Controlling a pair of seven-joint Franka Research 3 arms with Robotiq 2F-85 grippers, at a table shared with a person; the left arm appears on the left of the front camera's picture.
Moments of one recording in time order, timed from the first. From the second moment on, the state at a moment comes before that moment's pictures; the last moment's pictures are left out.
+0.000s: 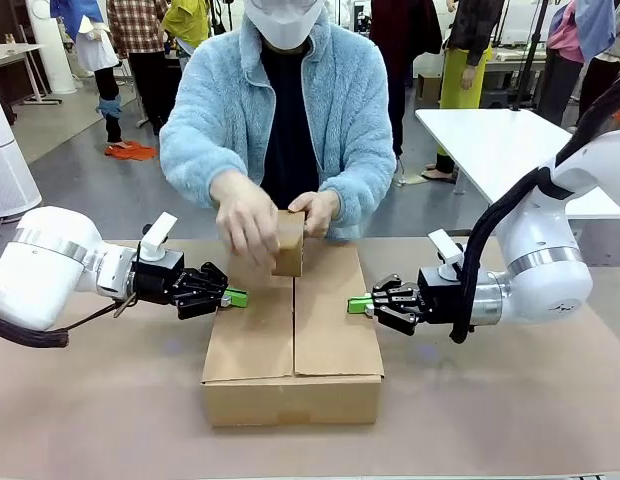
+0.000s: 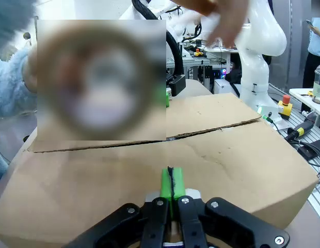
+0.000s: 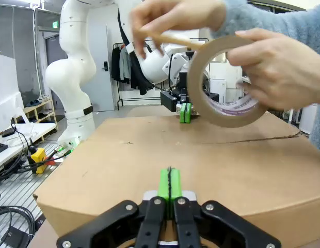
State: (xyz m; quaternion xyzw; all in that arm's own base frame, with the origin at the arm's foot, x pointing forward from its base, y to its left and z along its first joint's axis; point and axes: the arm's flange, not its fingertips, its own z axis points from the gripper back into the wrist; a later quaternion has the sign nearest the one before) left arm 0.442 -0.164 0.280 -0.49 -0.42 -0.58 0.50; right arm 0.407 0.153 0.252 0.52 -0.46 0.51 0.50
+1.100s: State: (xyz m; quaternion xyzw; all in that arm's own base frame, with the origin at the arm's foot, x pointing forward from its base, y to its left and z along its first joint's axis) left arm 0.442 -0.164 0.280 -0.49 -0.42 -0.58 0.50; right arm 0.407 0.153 0.252 0.52 -0.46 0.51 0.50
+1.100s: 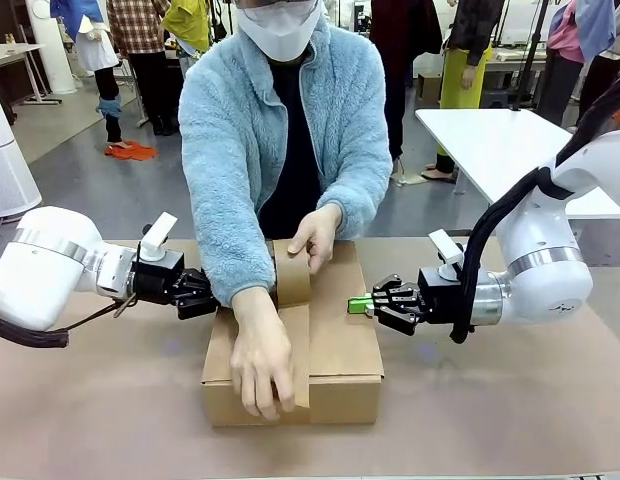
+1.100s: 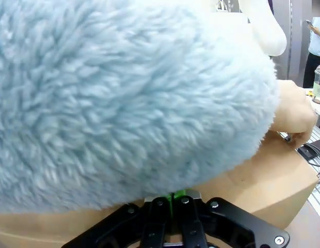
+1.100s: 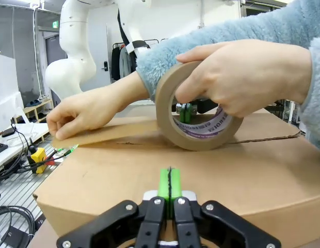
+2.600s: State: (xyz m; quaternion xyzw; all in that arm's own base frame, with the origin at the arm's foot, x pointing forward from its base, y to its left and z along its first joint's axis) left arm 0.442 -0.164 0.279 -0.49 -0.42 -0.58 0.50; right arm 0.407 0.152 0.251 0.52 -0.46 0.51 0.50
